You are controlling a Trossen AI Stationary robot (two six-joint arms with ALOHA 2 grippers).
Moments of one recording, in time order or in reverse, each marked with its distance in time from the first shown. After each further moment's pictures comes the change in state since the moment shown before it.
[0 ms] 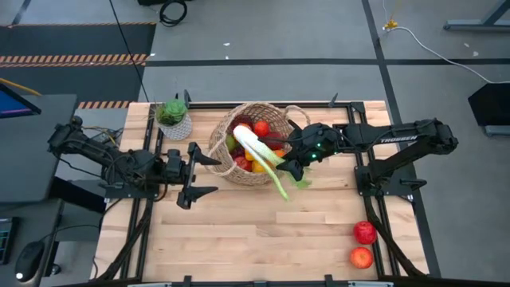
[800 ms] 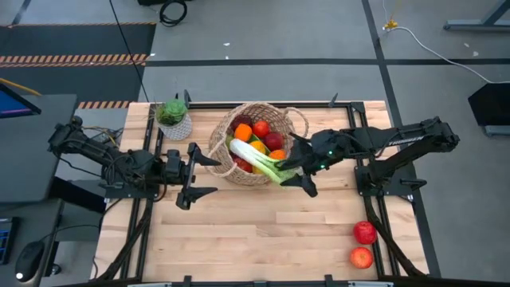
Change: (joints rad) left arm -0.005 0.000 0.000 0.009 0.000 0.001; right arm 0.123 -0.024 0.059 0.031 -0.058 -0.348
